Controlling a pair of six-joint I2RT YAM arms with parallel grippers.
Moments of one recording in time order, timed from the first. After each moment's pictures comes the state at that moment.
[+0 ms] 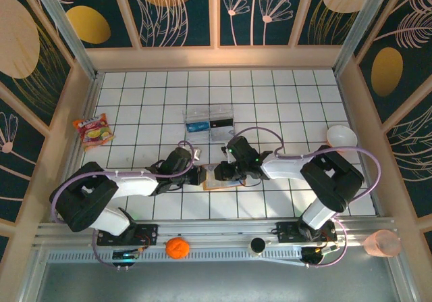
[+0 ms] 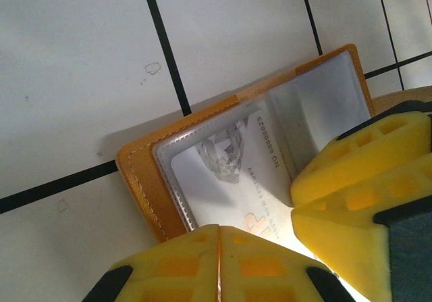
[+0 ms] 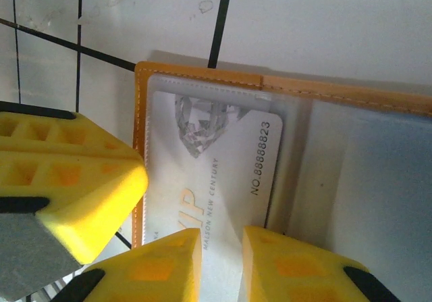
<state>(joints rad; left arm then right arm) -0.78 1.47 0.44 0.25 0.23 -0.70 0.84 1.62 0.69 -0.02 -0.37 0.72</state>
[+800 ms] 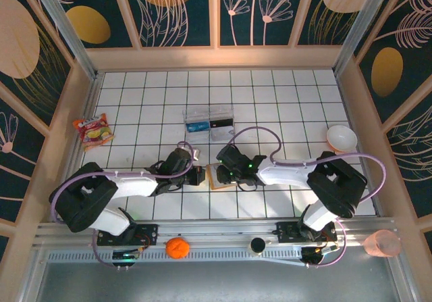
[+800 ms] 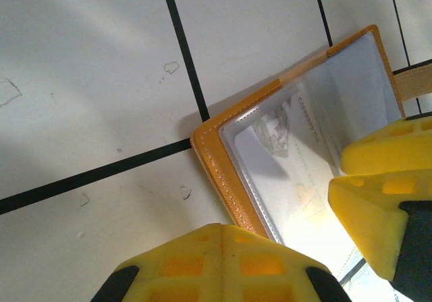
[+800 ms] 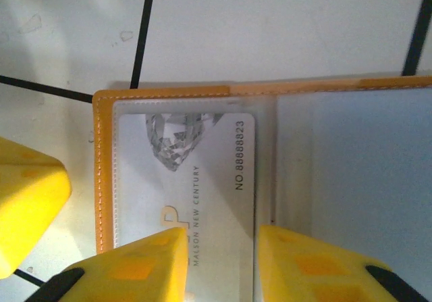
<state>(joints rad) -0.78 1.45 0.43 0.24 0.20 -0.70 0.99 1.56 0.75 -0.23 0.07 0.76</state>
